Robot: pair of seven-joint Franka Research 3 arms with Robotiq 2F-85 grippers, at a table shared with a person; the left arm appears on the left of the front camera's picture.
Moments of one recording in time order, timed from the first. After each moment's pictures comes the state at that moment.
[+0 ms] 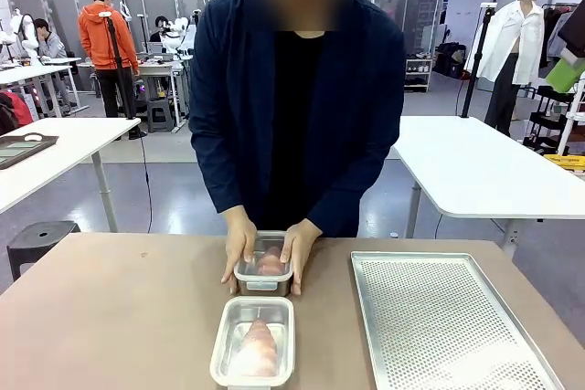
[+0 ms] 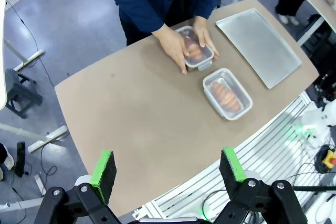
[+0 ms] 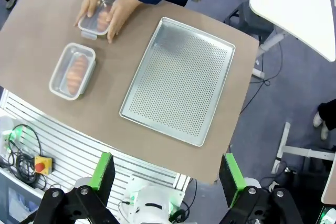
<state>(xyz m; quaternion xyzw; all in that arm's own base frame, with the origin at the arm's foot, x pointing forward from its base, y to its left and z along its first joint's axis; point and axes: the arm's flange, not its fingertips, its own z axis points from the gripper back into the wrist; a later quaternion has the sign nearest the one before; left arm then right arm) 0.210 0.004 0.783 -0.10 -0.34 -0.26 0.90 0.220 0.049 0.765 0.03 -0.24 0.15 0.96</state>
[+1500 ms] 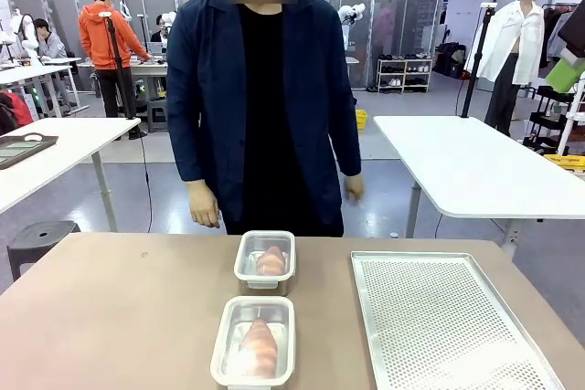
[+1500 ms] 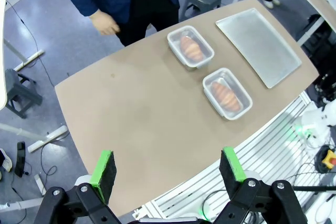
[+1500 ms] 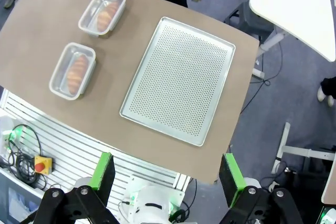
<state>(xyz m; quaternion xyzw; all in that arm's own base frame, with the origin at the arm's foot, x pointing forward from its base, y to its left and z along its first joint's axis) 0.210 0.004 0.783 -0.10 -0.34 -0.26 0.90 0.220 0.049 0.765 0.03 -0.24 0.15 0.96</state>
